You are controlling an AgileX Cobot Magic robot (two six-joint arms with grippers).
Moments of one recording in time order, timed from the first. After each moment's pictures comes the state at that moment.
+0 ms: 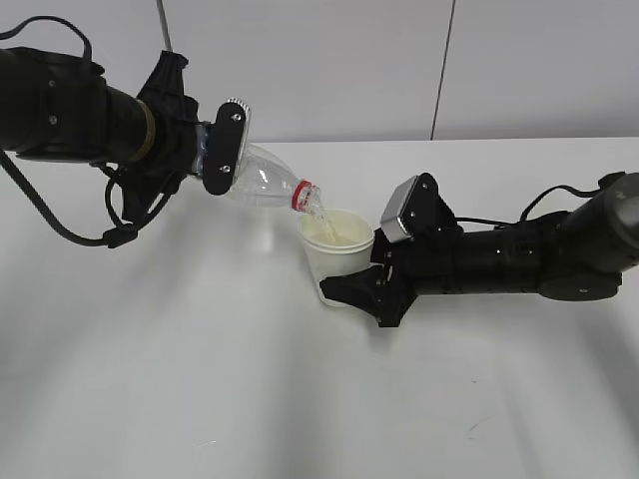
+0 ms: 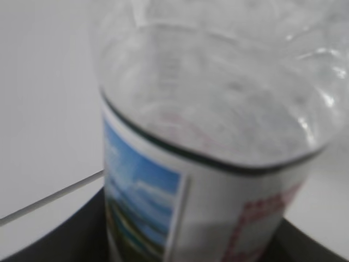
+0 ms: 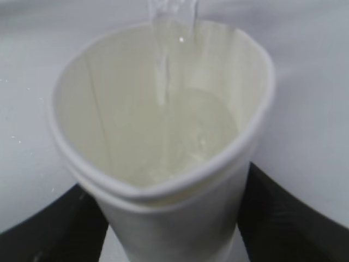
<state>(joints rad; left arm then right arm) -0.45 1.85 -1.19 1.38 0.30 0.20 0.18 2.18 -1.04 -1.15 -0.90 0.46</state>
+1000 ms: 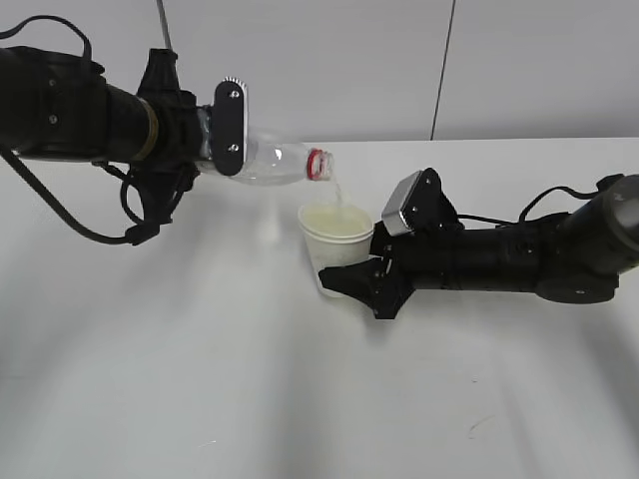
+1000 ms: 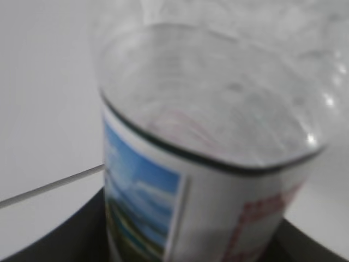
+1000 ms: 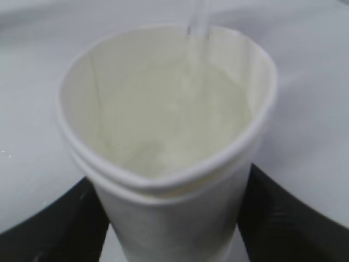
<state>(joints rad) -0.45 1.85 -1.20 1.39 0.27 0.01 0.18 2.18 -1.04 -1.10 -0.92 0.43</state>
